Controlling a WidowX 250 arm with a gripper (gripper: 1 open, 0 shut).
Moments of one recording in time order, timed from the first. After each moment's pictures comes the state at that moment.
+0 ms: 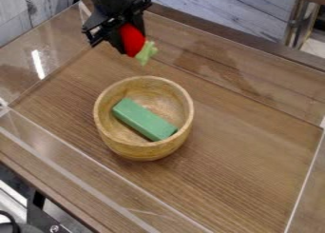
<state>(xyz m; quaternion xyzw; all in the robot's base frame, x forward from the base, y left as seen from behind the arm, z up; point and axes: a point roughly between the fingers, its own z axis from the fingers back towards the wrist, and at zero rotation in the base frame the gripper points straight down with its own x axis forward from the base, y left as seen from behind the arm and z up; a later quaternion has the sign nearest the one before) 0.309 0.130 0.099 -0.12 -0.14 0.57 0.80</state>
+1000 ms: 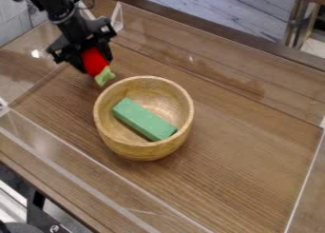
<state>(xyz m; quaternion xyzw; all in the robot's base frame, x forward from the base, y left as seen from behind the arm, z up) 0.296 0.187 0.042 -0.10 -0.16 0.44 0.88</state>
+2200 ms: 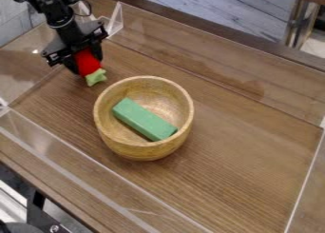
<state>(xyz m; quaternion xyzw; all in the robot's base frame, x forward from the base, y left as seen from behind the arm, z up) 0.303 0.195 0.039 -0.05 -0.19 0.52 0.83</state>
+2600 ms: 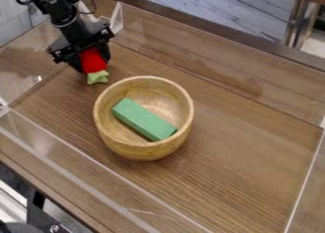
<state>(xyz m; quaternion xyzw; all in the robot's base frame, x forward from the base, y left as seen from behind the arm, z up) 0.315 0.191 0.036 -0.07 -0.19 0.43 0.88</state>
